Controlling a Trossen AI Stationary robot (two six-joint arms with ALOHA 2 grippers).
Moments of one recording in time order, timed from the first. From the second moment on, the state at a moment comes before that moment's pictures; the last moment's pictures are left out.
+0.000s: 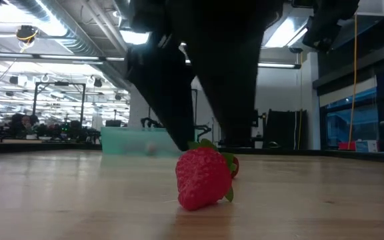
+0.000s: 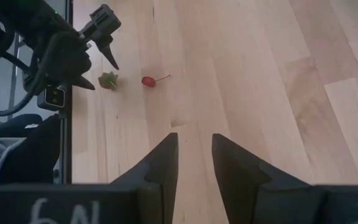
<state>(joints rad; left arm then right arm) -0.47 2.33 2.01 -1.00 -0.11 -0.97 -0.10 1.00 1.01 -0.88 -0.28 0.28</state>
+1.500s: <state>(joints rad) -0.47 2.34 1.90 -0.94 -0.09 -0.98 -0.10 1.00 1.01 -0.88 -0.28 0.28</state>
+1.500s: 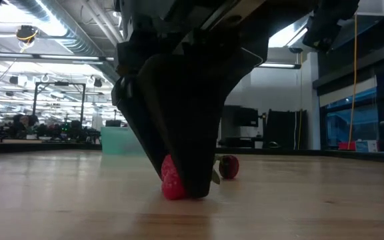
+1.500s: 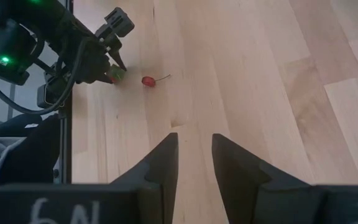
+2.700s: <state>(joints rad) -0.03 1.88 1.90 -1.38 -0.25 -0.51 -0.09 1.00 1.01 -0.90 -0.28 0.20</state>
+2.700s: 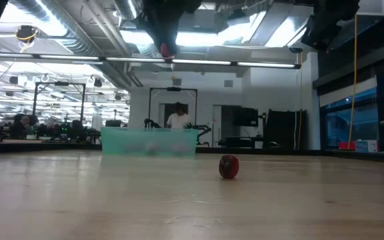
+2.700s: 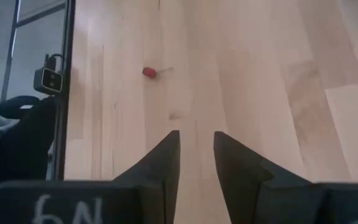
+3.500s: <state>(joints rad) 0.68 1.89 1.90 -1.29 -0.08 -0.09 -0.09 1.00 1.01 -0.83 -0.18 0.17</state>
